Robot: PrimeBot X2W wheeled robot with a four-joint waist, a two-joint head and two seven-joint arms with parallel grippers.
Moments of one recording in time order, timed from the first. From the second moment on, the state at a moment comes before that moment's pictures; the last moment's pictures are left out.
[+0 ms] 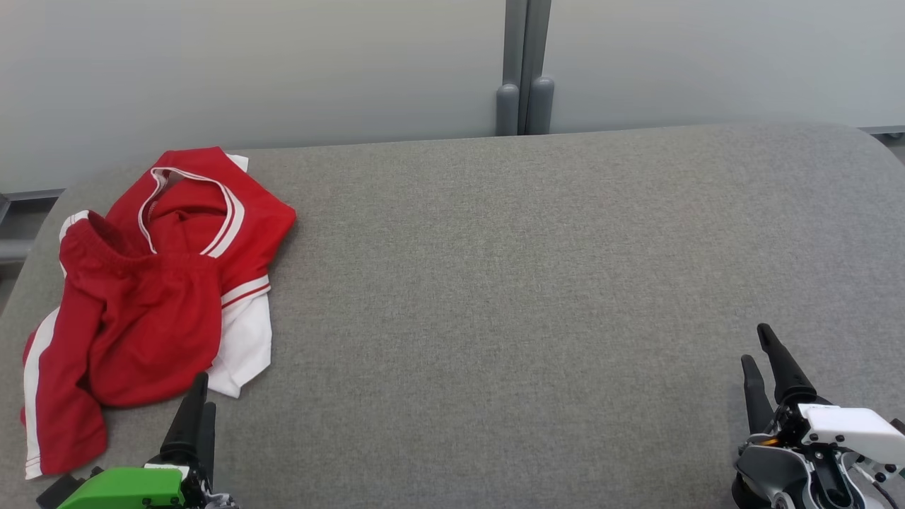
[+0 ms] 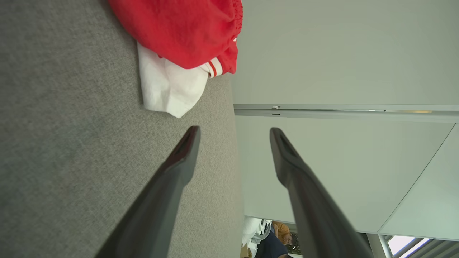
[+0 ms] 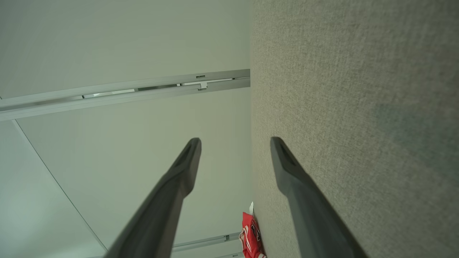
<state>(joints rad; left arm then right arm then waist) 0.01 0.02 0.05 0.34 -1.61 -0.12 0.09 0.01 -0.01 -0.11 0.34 1.61 0.11 0.09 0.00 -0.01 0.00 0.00</state>
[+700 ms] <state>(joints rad) 0.01 0.03 0.00 0.26 -1.38 -0.09 0.02 0.00 -0.03 -0.06 0.27 1.36 0.10 0.02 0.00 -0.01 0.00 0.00</state>
